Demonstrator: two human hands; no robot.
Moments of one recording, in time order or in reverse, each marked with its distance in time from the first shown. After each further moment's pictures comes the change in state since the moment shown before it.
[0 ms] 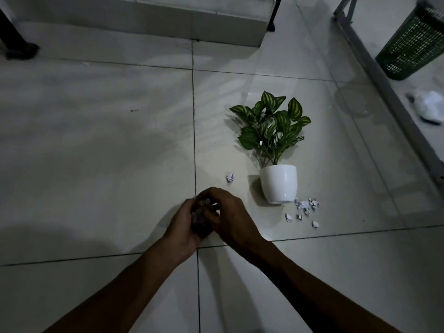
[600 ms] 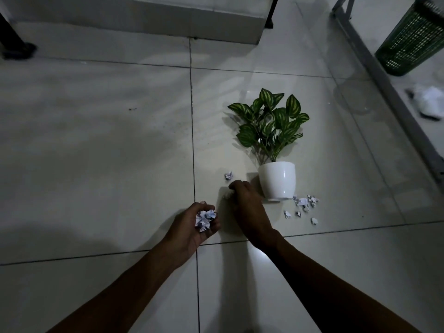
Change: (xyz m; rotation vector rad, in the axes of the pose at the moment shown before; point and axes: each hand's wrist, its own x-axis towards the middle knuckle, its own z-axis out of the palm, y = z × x) left_hand 0.004 -0.010 -0.004 0.069 0.046 -0.016; right_hand 0.003 0.056 -0.012 -0.329 0.126 0.128
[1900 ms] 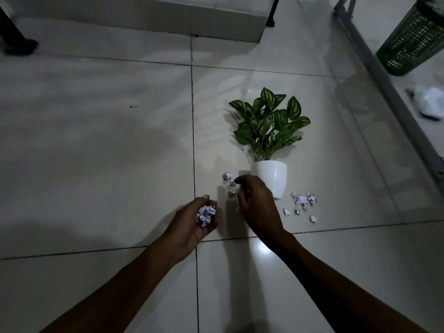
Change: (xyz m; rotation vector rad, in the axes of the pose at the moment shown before) left_hand -0.011 0.007 0.005 -0.007 -0.095 -0.007; right_hand -0.007 0.003 -0.020 0.190 0.154 -0.027
